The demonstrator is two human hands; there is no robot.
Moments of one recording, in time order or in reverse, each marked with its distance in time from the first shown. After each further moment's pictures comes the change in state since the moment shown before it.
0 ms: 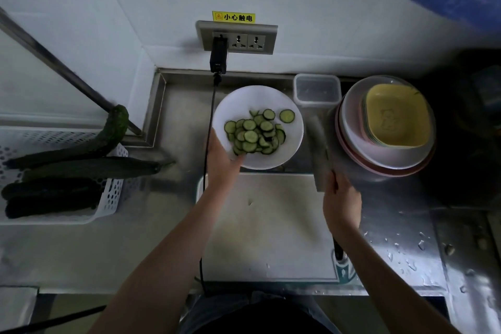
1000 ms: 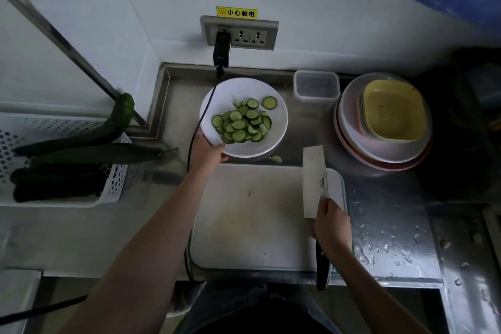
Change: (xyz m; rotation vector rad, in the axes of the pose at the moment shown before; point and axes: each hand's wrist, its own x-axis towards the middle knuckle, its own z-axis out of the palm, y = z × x) left_hand 0.016 0.001 -0.032 -0.361 -0.059 -0.470; right_hand -0.046 0.038 0.020 -0.060 -0.204 0.163
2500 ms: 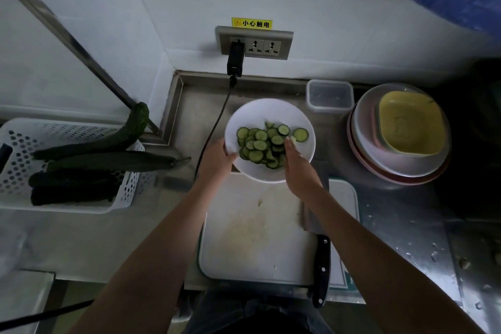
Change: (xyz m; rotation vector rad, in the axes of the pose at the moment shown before) left_hand 0.011 -0.008 -0.010 0.695 -0.063 0.366; right_hand 0.069 -0.117 0.018 -0.169 -0.292 -0.530
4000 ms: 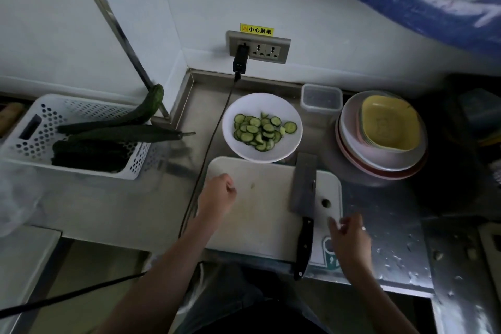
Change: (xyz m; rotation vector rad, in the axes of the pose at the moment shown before) left_hand -0.130 -0.004 0.028 0.117 0.057 -0.099; right_hand -0.176 0.091 0.000 0.257 0.321 0.465
